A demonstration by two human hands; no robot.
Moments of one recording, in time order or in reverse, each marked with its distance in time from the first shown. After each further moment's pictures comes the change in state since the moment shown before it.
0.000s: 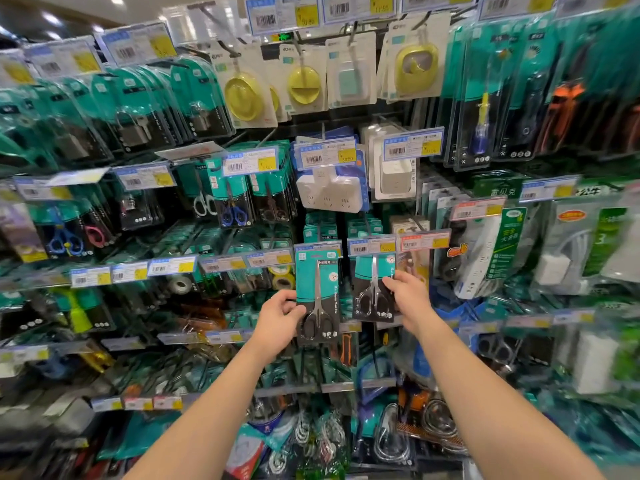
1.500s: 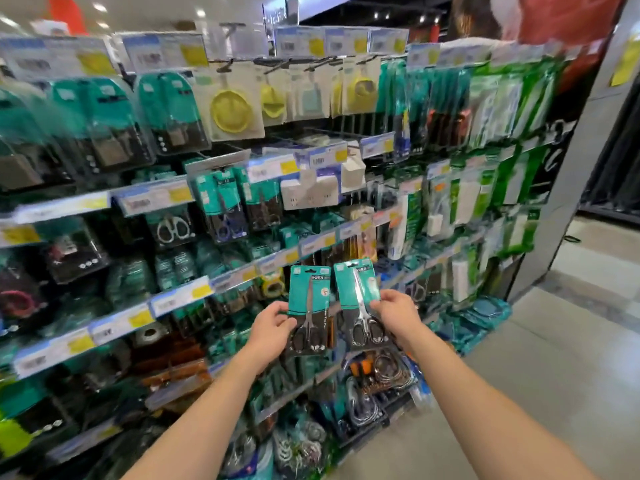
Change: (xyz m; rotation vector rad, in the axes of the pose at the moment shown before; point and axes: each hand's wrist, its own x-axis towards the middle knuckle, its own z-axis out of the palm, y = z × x) left_hand 0.025 -0.052 -0.121 0.064 -0.518 0.171; right_hand -0.173 0.032 0.121 -0.334 0.545 0.007
